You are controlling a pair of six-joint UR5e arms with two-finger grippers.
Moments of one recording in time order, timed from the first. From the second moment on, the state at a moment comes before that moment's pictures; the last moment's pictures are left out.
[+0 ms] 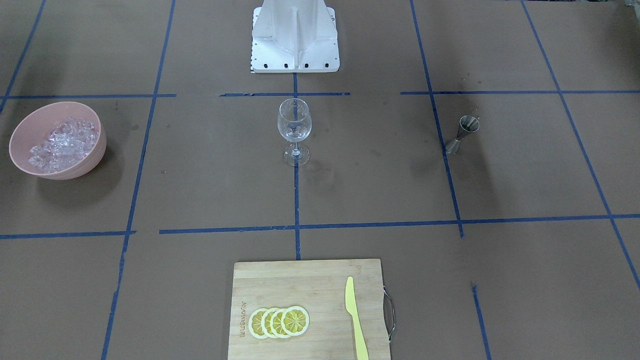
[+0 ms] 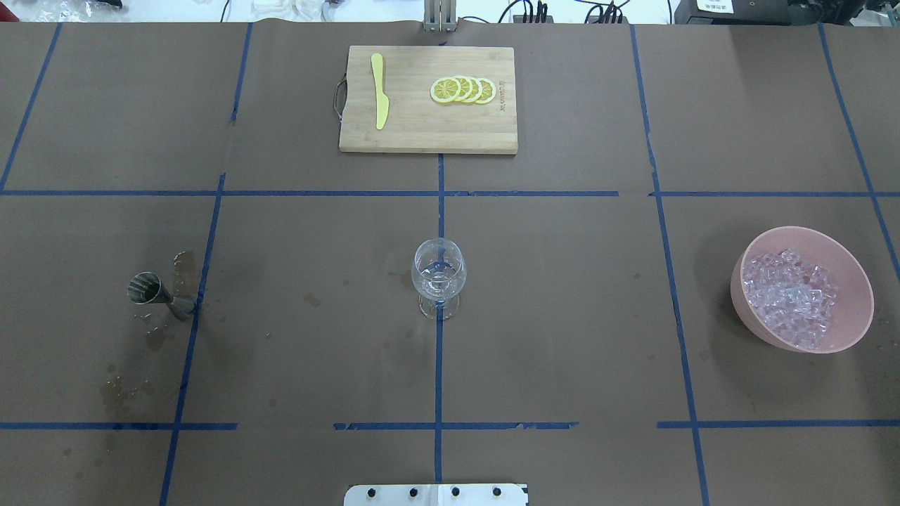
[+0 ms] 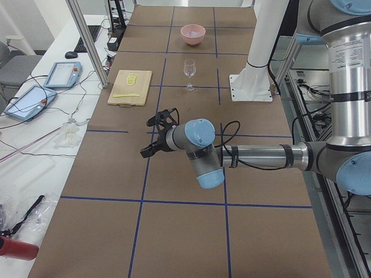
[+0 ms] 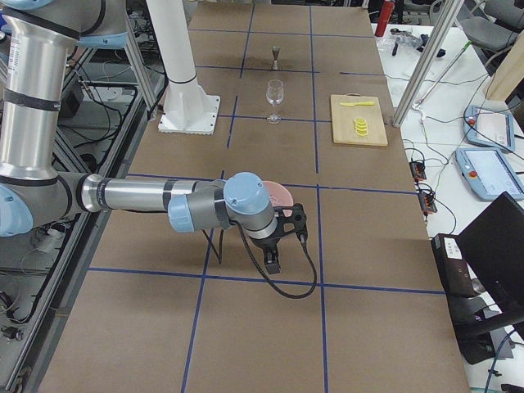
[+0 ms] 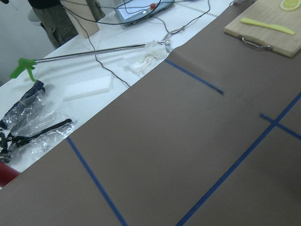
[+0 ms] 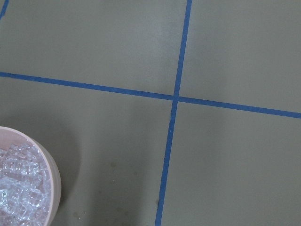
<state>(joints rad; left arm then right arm) -1.45 -1.41 -1.71 -2.82 -2.31 -0.25 1.66 -1.82 1.85 -1.36 2.40 -0.02</state>
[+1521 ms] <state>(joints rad) -0.19 -1.30 -1.82 -3.05 -0.66 -0.81 1.66 -1.82 1.86 -1.36 2.40 -0.02</state>
